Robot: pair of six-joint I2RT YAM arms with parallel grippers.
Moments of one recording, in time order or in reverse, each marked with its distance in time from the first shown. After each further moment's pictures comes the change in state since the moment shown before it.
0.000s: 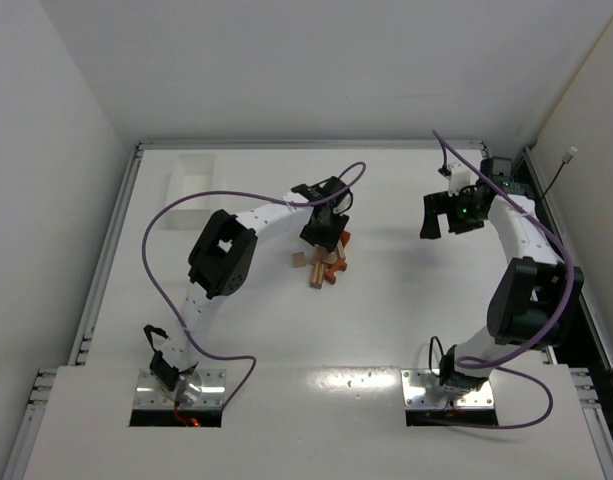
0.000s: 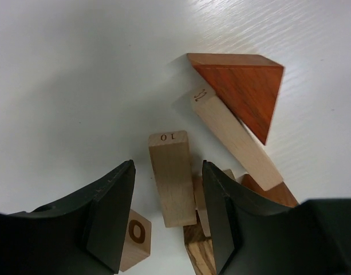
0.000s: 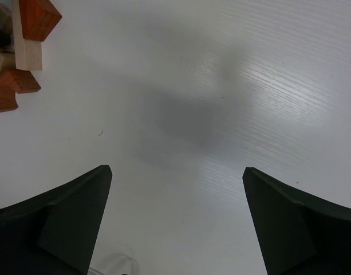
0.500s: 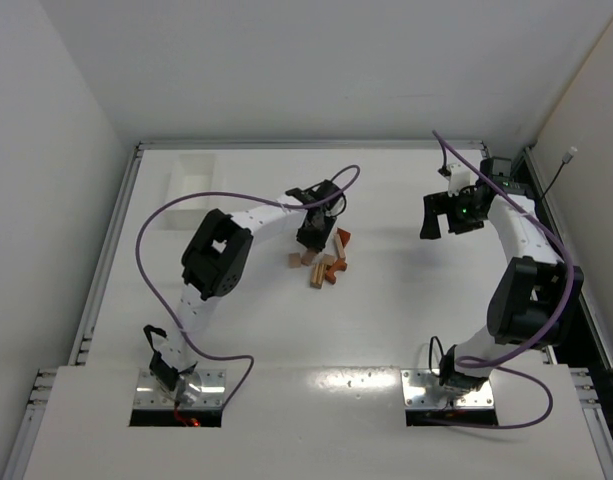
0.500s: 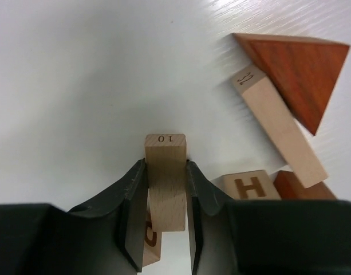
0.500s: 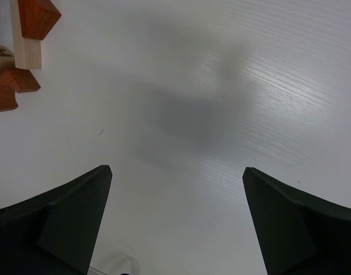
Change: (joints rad) left arm 0.018 -0.036 -0.105 0.056 -0.044 0.000; right arm 0.000 0.003 0.000 -0.003 0.001 0.000
